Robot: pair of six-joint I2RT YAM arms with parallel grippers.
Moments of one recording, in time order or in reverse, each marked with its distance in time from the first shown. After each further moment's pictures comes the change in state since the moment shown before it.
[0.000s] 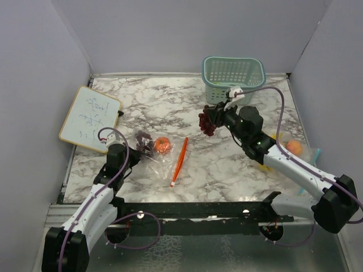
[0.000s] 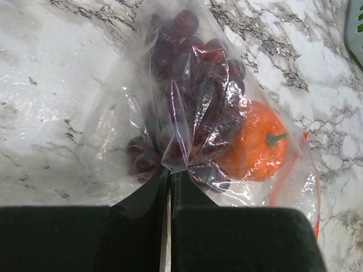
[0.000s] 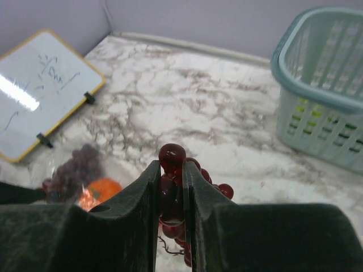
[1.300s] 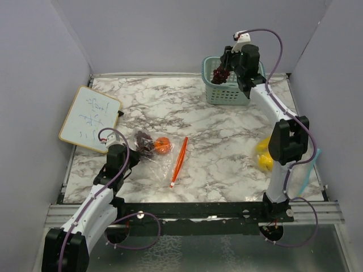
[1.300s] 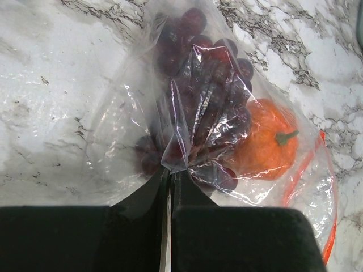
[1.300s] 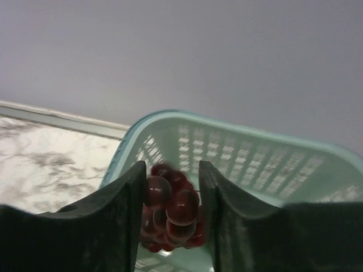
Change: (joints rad) left arm 0.000 -0.013 -0.002 -0.024 -0.015 0.026; right arm -0.403 0.819 0.959 -0.169 -0.084 -0.148
